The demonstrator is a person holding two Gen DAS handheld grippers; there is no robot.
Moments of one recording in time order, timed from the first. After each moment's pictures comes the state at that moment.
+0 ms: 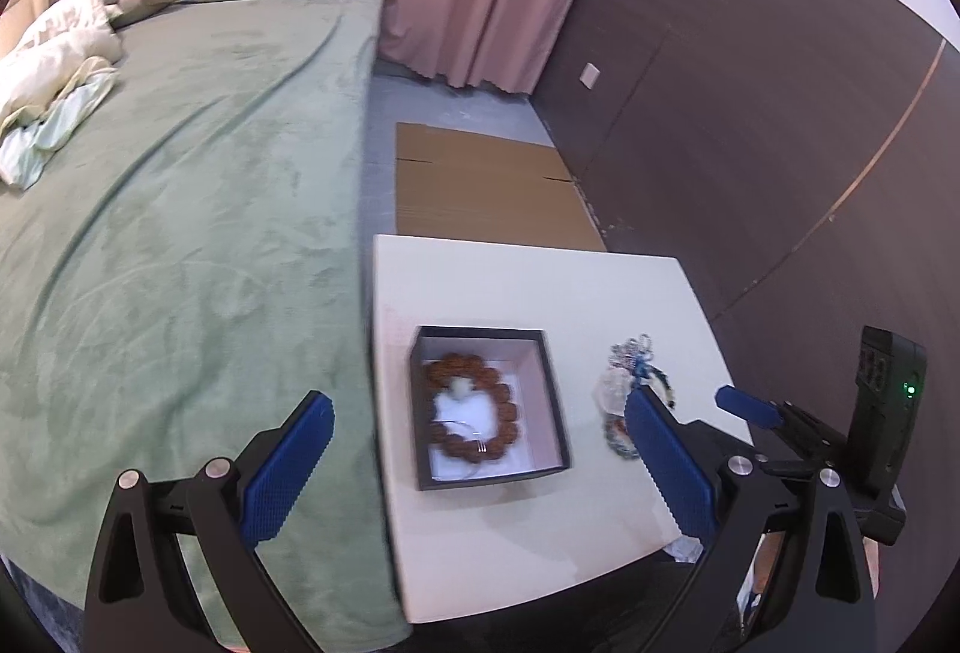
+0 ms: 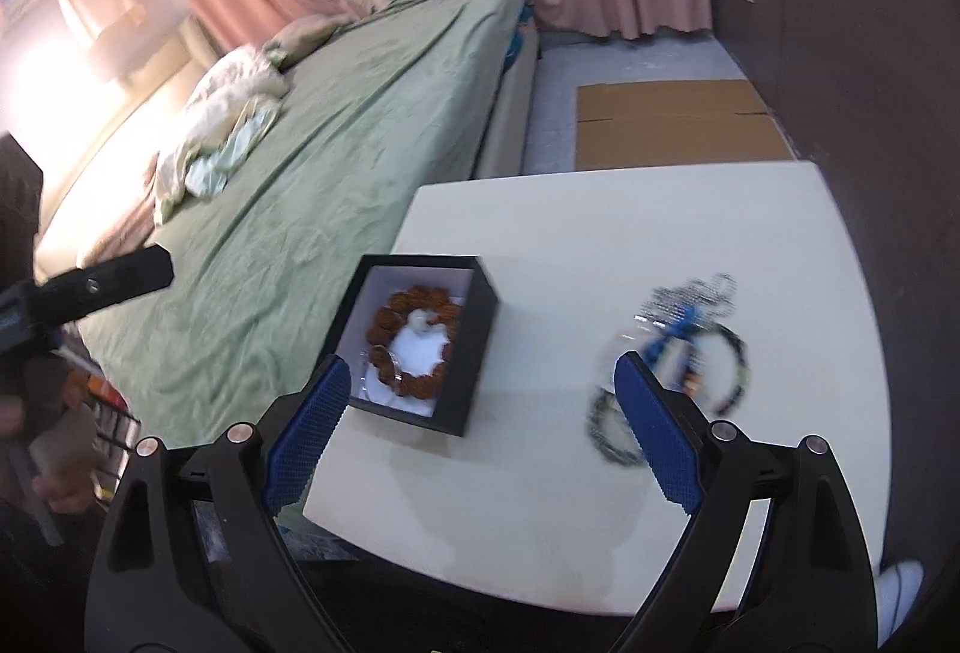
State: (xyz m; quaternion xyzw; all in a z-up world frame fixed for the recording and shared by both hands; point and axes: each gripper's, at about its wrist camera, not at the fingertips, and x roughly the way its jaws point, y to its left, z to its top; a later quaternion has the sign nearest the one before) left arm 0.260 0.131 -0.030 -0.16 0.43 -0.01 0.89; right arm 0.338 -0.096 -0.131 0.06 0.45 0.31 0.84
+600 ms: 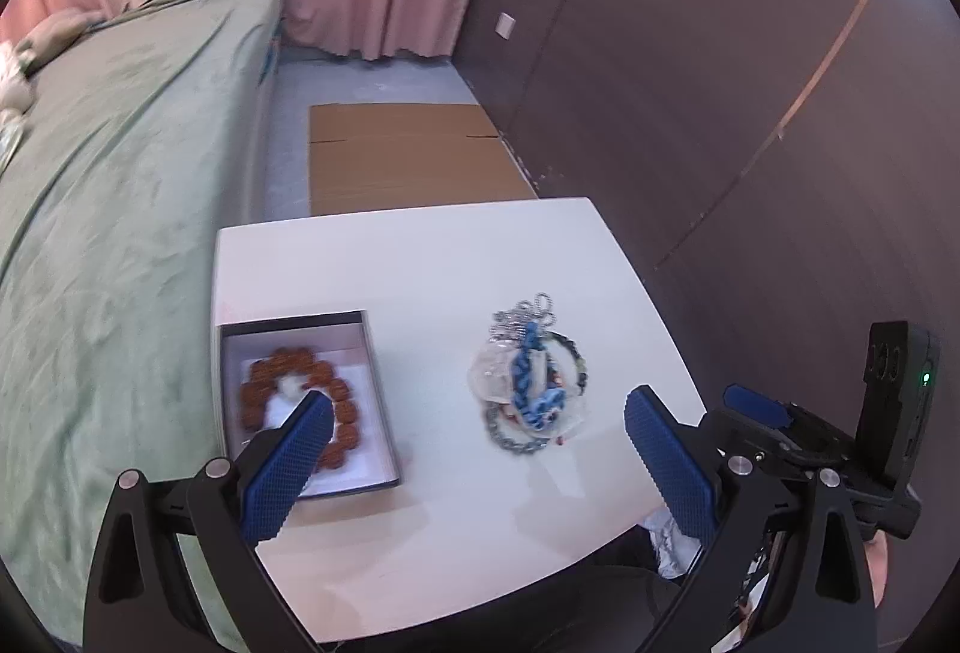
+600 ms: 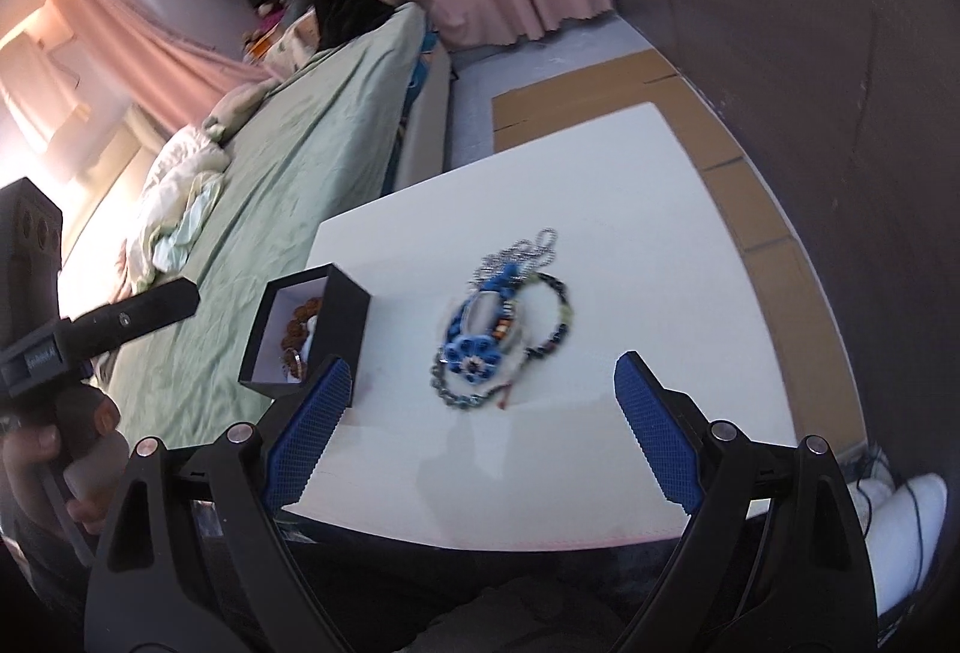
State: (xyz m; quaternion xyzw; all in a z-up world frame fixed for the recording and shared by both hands) left arm 0.309 0.009 -0.055 -0.11 0.46 -0.09 0.88; right arm 0.334 -0.220 -0.151 0.14 0.46 0.23 0.85
